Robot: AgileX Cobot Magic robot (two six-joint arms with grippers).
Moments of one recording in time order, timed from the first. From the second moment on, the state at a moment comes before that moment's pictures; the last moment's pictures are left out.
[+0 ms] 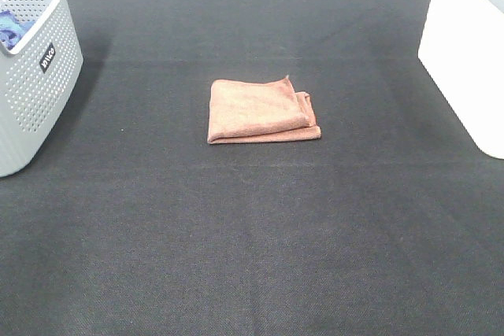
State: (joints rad) left arm -0.28 0.11 -0.50 -0.14 1.06 0.19; right arm 0.26 0.12 -0.51 0.17 1.09 -0.26
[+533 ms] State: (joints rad) left arm 0.00 0.04 -0.50 -0.14 1.06 0.19; right arm 0.05 0.12 -0.51 0.19 1.08 -0.26
